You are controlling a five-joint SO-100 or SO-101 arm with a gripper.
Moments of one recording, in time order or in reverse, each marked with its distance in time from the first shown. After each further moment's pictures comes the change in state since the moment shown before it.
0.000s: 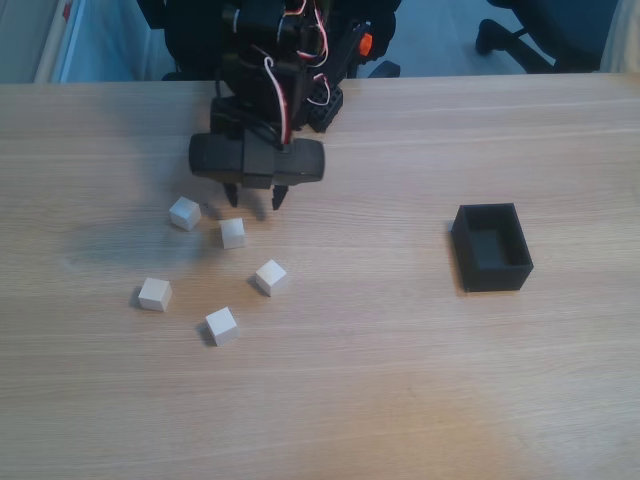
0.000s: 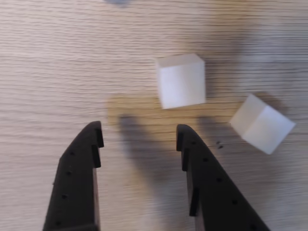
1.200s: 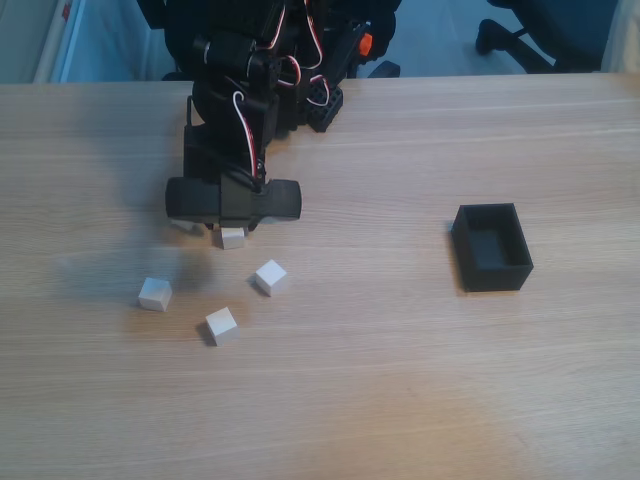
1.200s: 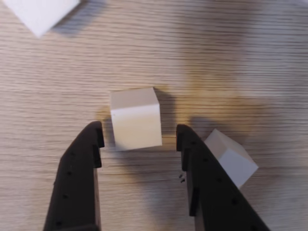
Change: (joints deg) arm 4.3 -19.6 -7.7 -9.2 -8.1
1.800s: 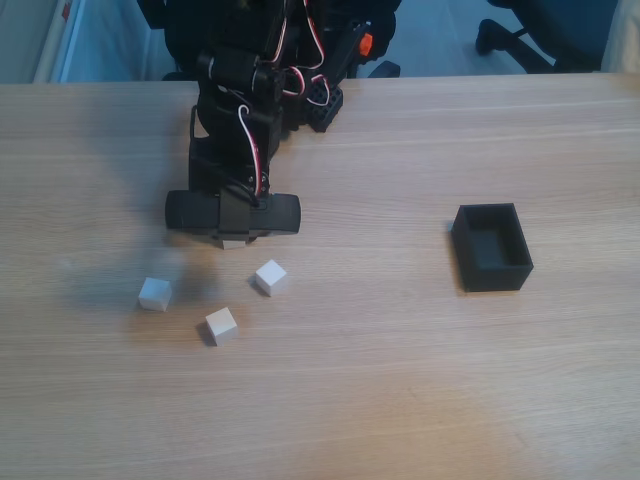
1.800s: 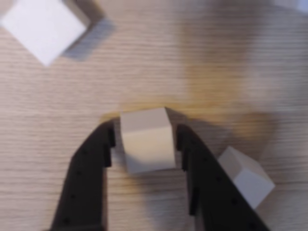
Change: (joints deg) arm -2.2 -4.6 -0.3 -4.0 4.7
